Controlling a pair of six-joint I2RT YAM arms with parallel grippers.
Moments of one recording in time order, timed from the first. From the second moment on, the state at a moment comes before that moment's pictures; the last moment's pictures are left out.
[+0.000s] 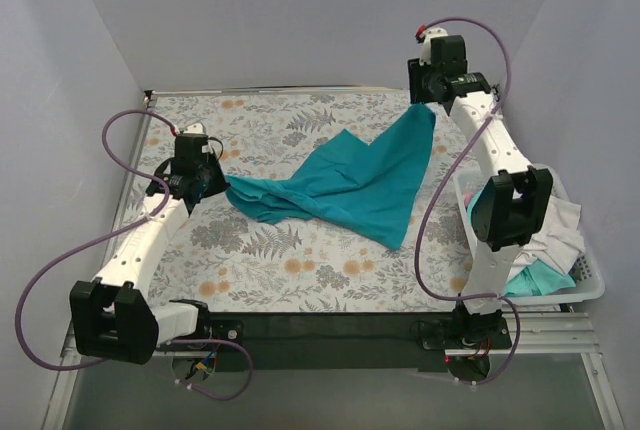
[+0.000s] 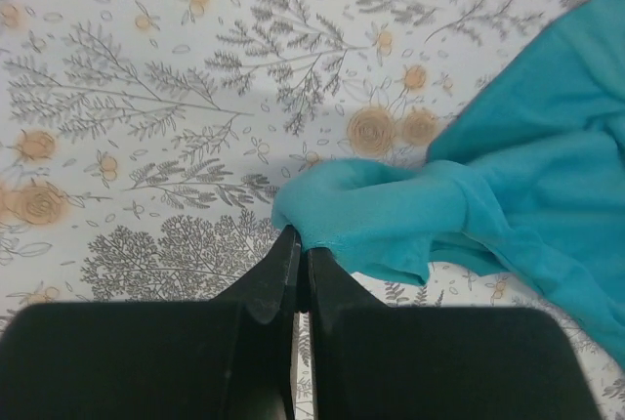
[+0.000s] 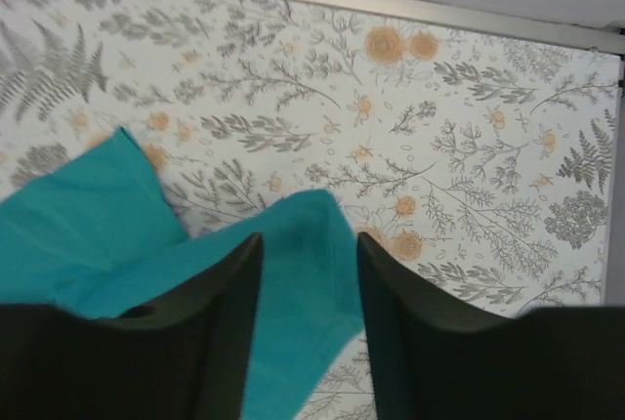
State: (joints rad) left arm -0.15 1.18 0.98 -0.53 -0.12 -0.42; right arm 0.21 1.87 1.91 -0.60 0.07 -0.02
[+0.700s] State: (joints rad) left arm -0.15 1.27 0.89 -0.34 -0.04 -0.45; right arm 0.67 1.42 0.89 -0.65 -0.09 0.04
